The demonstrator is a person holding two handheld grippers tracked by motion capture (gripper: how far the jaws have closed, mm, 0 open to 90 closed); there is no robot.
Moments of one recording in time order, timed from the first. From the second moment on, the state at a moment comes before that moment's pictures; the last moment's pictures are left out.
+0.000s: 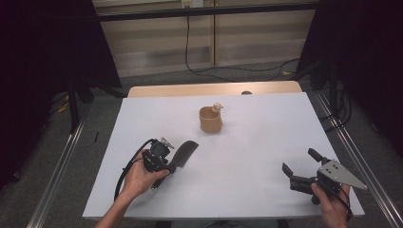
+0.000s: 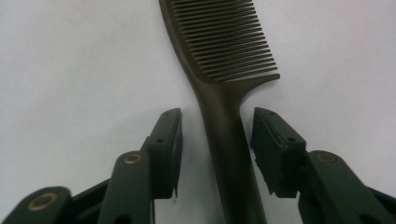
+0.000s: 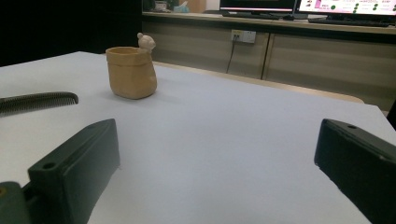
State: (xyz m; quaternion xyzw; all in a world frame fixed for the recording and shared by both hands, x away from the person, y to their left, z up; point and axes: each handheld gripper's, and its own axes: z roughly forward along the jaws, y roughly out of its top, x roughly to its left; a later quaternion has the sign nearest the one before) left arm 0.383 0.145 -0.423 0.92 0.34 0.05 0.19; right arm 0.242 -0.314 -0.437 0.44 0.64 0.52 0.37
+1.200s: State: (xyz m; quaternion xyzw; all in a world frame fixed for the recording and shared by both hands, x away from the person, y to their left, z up) left arm 0.389 0.139 -0.420 0.92 0.35 0.03 0.17; right arm 0.242 -0.315 -0.437 0.43 0.64 0.52 0.37
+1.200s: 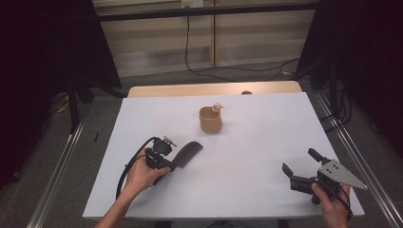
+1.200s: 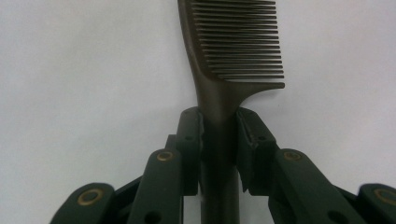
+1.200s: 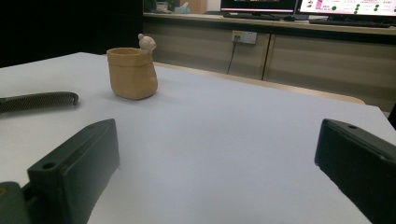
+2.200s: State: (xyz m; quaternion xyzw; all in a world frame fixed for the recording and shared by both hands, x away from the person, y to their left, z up) left arm 0.386 0.154 -0.400 0.88 0.35 0.03 0.32; right arm 0.242 -0.315 -0.437 0.43 0.63 0.52 0.37
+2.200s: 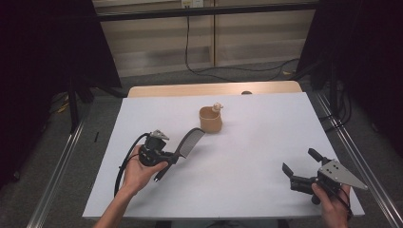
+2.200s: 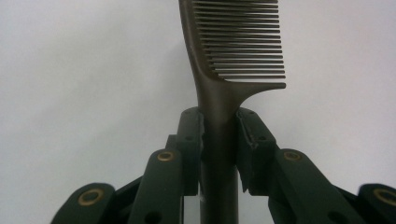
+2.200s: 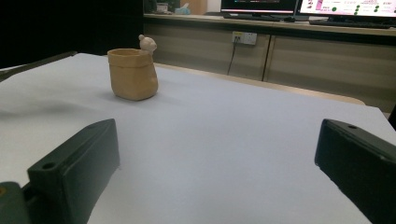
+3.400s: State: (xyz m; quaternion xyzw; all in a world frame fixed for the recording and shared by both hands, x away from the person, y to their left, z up) left arm 0.370 0.158 -0.368 0.80 0.31 0.13 0.49; right arm 0.241 -0.315 -0.437 0.43 0.63 0.52 0.37
